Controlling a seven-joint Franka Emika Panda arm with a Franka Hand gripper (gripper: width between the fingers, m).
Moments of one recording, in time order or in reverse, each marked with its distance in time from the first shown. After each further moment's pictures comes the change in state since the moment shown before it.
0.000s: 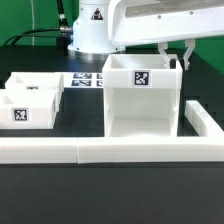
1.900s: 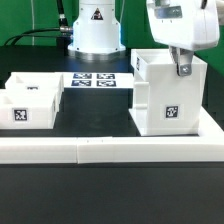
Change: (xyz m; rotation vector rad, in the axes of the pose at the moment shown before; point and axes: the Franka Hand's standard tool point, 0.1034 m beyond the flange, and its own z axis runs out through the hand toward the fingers) arm 0.004 -0.007 0.007 0.016 -0.055 1.275
